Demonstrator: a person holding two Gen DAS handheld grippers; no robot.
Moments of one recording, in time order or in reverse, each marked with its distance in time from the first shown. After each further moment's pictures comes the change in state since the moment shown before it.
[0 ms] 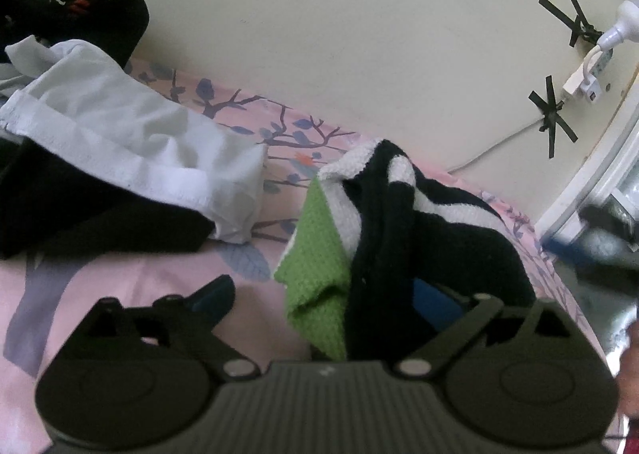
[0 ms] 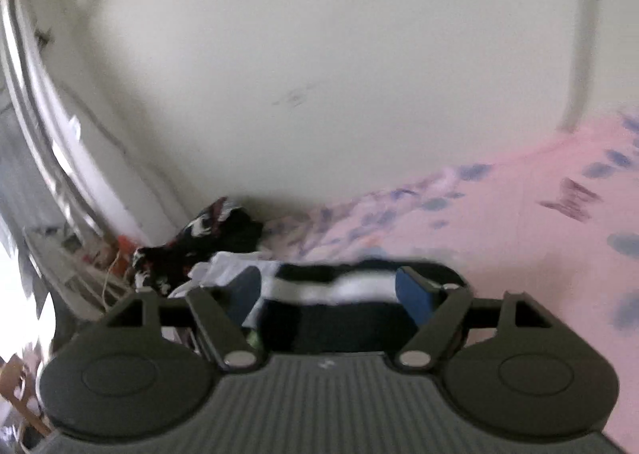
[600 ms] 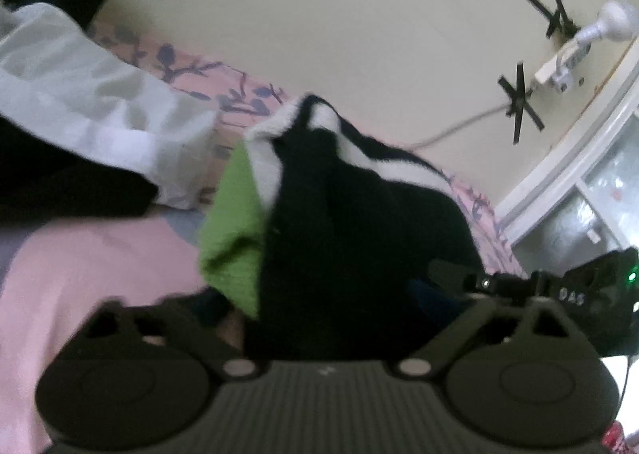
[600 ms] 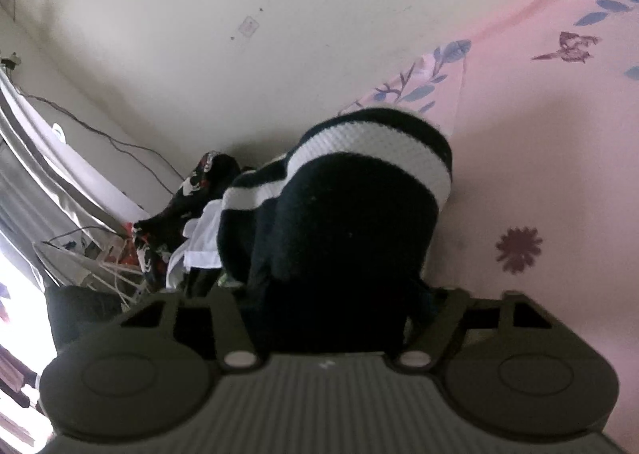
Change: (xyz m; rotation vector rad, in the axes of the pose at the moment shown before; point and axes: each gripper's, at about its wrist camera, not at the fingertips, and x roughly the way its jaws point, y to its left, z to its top) left arm 0.009 -0.015 0.001 -0.031 0.106 -0.119; right arm 0.059 -0.019 -0.036 0.140 0.163 0.093
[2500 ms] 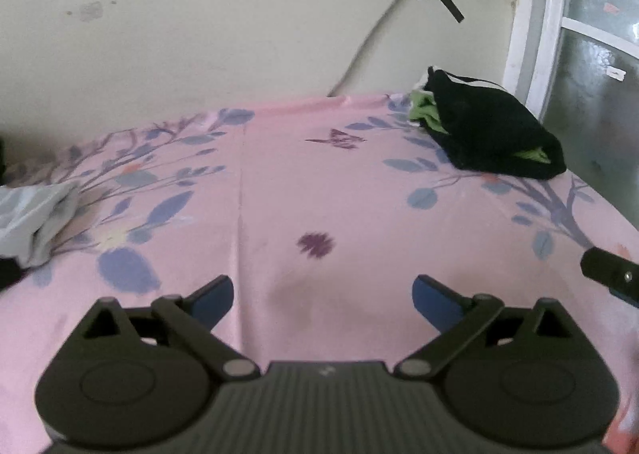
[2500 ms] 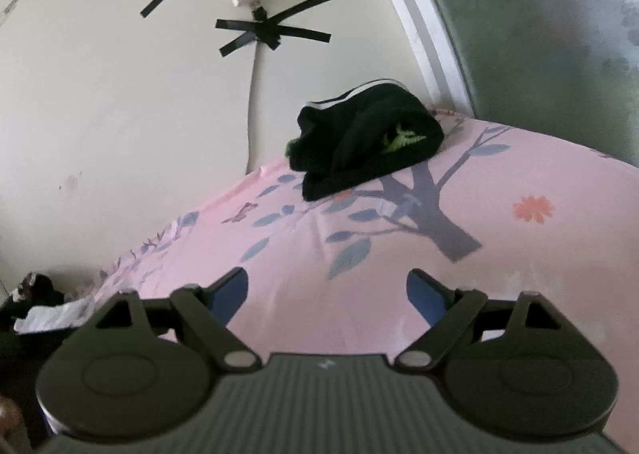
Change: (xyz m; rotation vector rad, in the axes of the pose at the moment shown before) left arm 0.068 -0.201 -0.070 0.448 -0.023 0.300; right arm -0.195 -0.027 -0.098 0.043 -0.533 -0.690
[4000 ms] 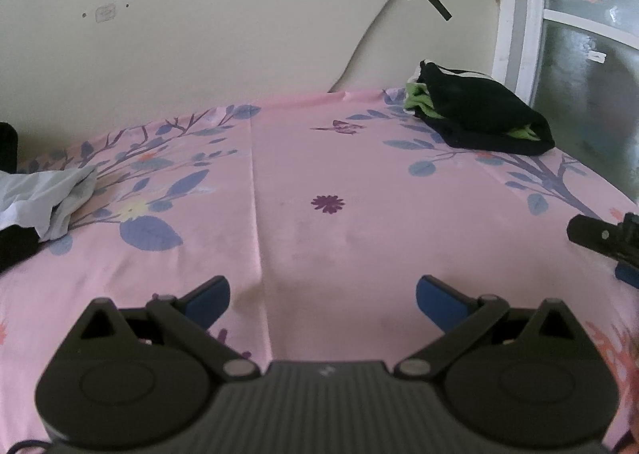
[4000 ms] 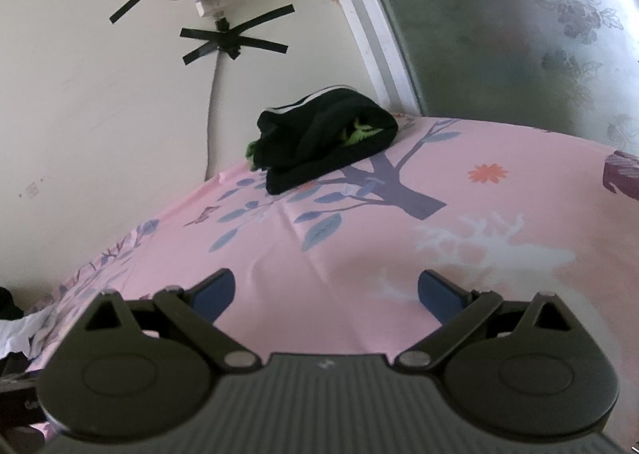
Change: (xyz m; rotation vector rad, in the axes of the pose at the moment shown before) left arm -0.017 0.006 -0.033 0.037 -0.033 -0.013; right arm -0.008 0.012 -0.032 0.044 -0.081 -0.164
